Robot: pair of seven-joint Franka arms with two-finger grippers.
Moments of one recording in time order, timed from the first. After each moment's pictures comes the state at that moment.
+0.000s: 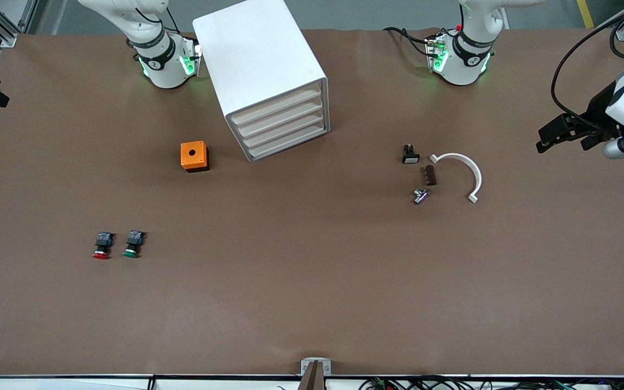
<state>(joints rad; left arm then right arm) -0.01 -0.07 -0.05 -1.72 -0.05 1.69 -0.13 -0.11 -0.19 -0.04 -1.64 0.00 1.46 -0.03</state>
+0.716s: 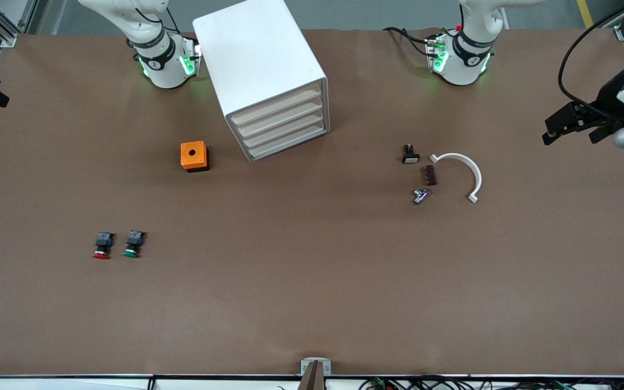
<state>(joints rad) 0.00 -0.07 -0.05 -1.66 -0.05 1.62 -0.11 -0.11 -0.19 -0.04 -1.64 0.00 1.46 -0.03</state>
